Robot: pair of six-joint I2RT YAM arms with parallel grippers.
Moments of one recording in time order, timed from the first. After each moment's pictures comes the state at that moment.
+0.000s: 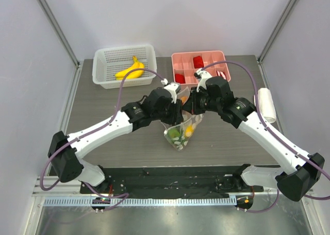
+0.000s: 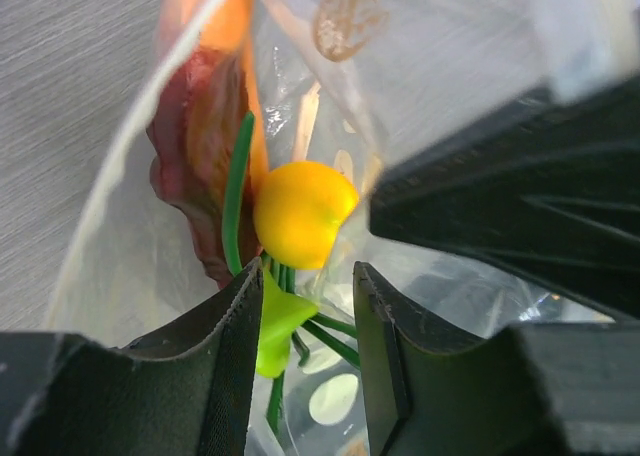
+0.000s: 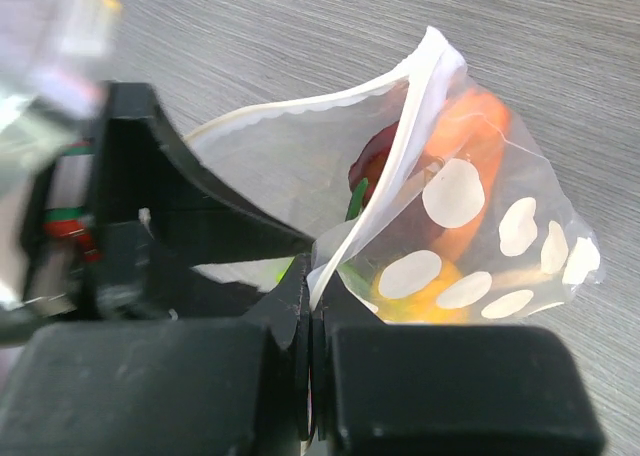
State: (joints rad) left arm -0.91 1.44 1.26 -0.45 0.02 -0.50; right arm 0.63 1.20 1.20 -0.56 -0.17 0.42
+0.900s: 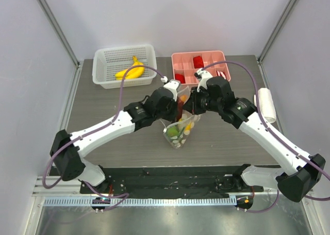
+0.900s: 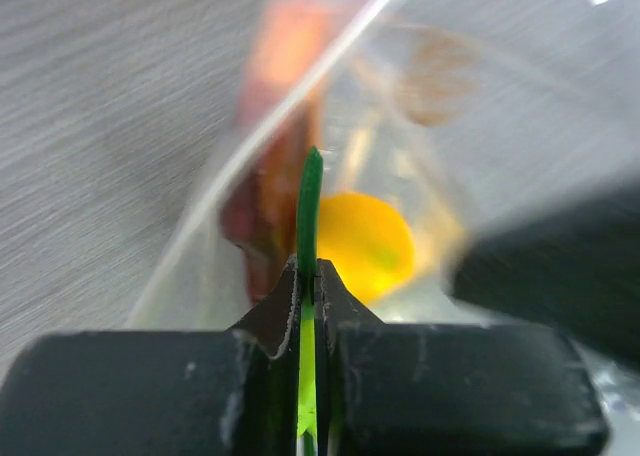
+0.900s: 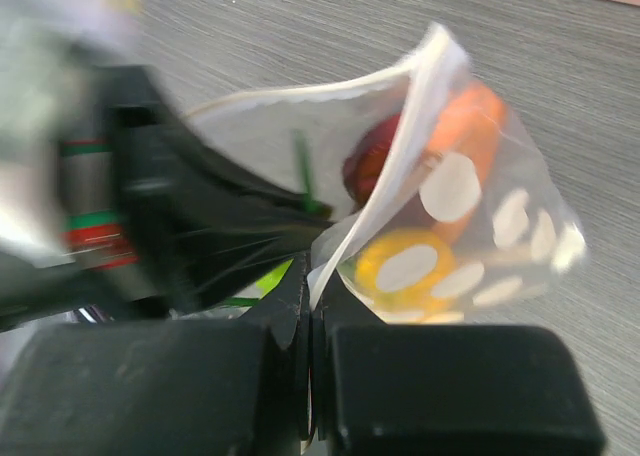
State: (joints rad) left arm -0.92 1.50 1.26 -0.39 -0.15 -0.44; right arm 0.63 1.19 1.20 -0.56 -0.17 0.40
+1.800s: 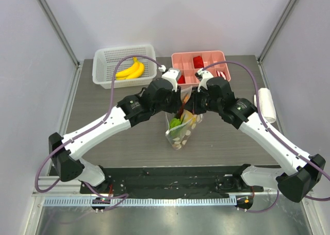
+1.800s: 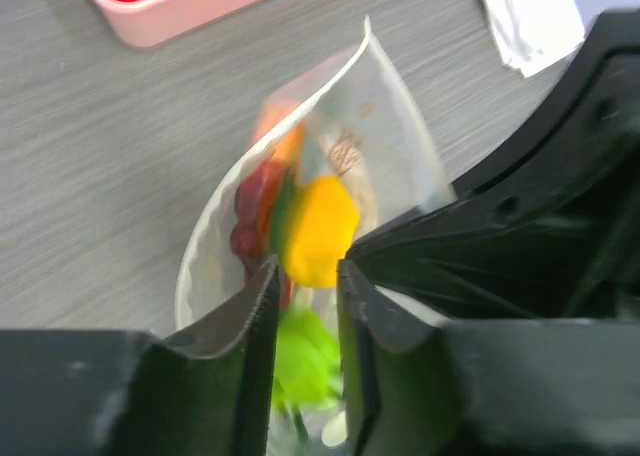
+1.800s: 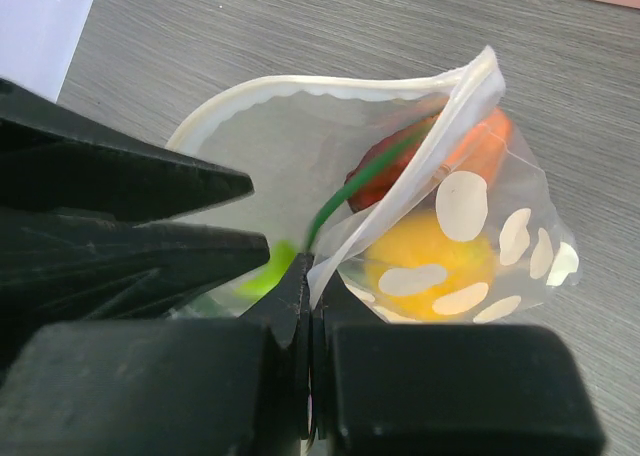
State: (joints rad) left arm -0.95 1.46 1.47 -0.52 -0.20 -0.44; right arm 0.63 1.18 1.19 -0.56 -0.14 0.40
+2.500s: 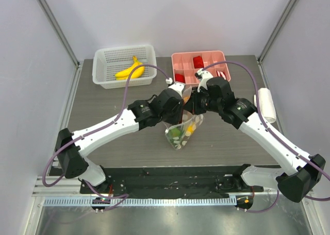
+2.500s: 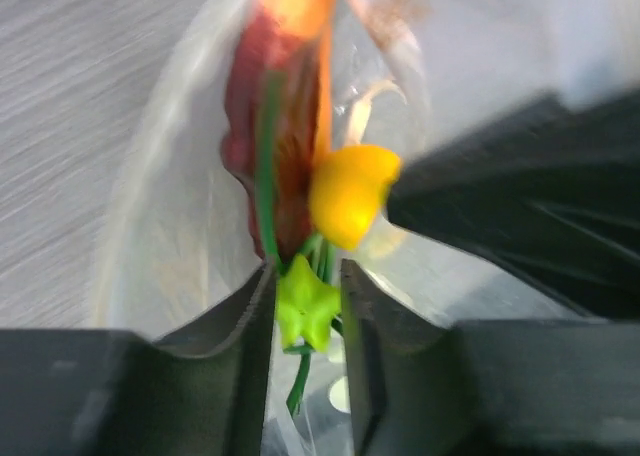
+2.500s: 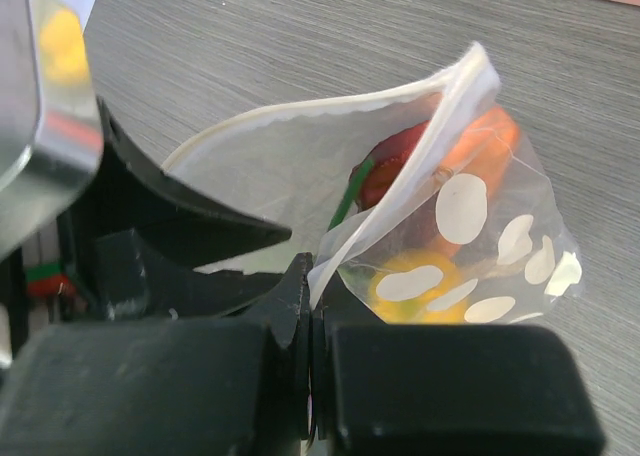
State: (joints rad) left arm -0.99 1.52 1.43 -0.66 -0.21 -0.48; right arm 0.63 1.18 1.19 -0.56 -0.15 0.40
